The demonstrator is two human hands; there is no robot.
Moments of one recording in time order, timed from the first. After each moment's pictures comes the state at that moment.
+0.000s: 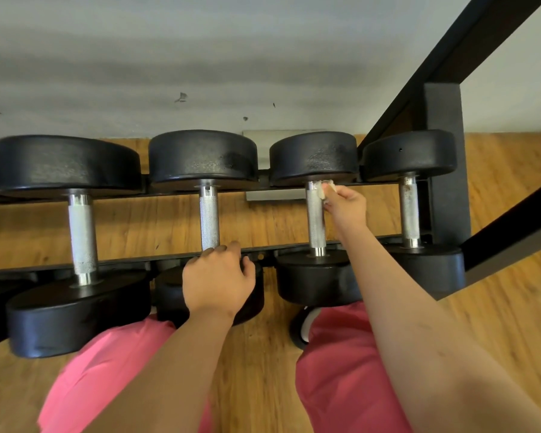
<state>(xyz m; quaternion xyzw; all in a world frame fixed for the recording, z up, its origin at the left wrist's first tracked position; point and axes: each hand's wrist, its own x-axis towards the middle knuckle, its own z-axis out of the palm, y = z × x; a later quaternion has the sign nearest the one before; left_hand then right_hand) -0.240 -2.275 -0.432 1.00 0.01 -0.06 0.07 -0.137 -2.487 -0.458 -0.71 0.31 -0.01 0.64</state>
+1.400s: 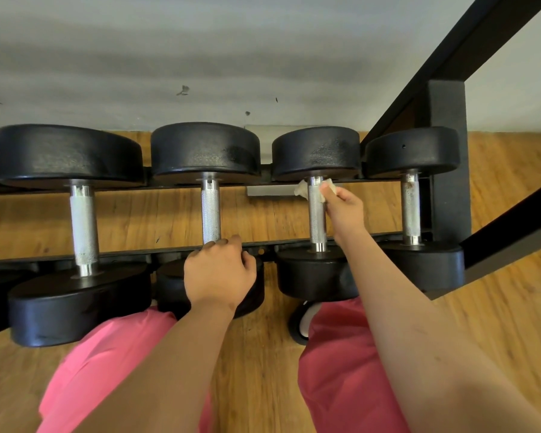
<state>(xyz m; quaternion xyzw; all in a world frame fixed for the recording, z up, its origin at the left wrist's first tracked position) -0.241 -2.275 -0.436 1.00 0.01 -0.04 0.07 -0.151 -2.481 -0.458 -0.71 0.30 0.02 0.64</state>
